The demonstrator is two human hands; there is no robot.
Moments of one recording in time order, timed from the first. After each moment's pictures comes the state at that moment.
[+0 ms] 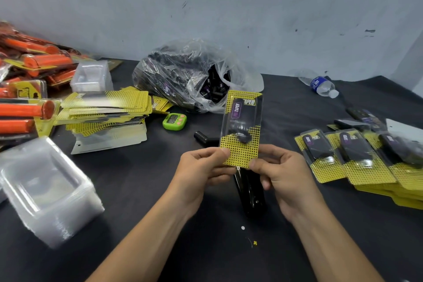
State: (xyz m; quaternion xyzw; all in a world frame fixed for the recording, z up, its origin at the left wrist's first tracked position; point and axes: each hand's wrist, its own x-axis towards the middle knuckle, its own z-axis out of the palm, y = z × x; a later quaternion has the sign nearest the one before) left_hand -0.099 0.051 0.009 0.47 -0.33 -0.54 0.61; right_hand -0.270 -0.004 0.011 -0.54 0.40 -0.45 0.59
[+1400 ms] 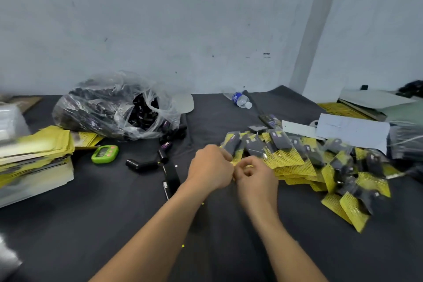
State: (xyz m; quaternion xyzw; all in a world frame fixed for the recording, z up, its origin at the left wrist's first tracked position) left_hand -0.251 0.001 0.087 0.69 -0.58 -0.31 0.29; right_hand -0.365 0.014 0.031 -0.53 0.64 -0.49 0.25
